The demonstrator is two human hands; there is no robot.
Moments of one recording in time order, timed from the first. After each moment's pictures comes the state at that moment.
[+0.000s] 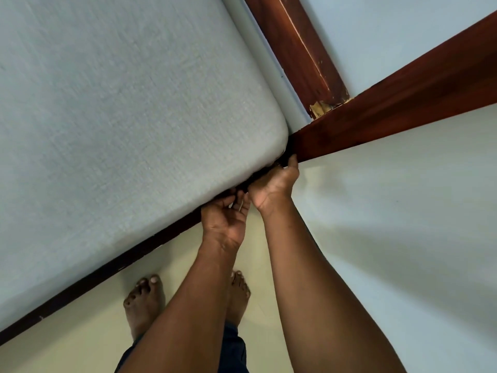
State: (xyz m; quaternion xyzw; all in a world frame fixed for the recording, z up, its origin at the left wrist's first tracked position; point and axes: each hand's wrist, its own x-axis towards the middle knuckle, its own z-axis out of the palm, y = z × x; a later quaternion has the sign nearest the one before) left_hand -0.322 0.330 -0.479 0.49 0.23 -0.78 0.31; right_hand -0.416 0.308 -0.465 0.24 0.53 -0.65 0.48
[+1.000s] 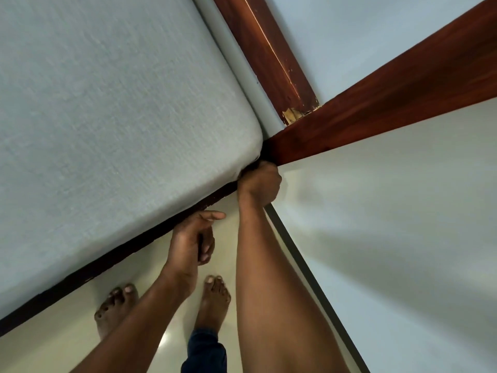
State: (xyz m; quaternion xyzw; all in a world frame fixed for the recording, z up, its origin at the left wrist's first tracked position) left_hand -0.270 0.362 -0.450 0.53 -0.25 -0.80 0.17; right_hand -0.433 0.314 -0.476 -0.05 0.96 -0.21 0.16
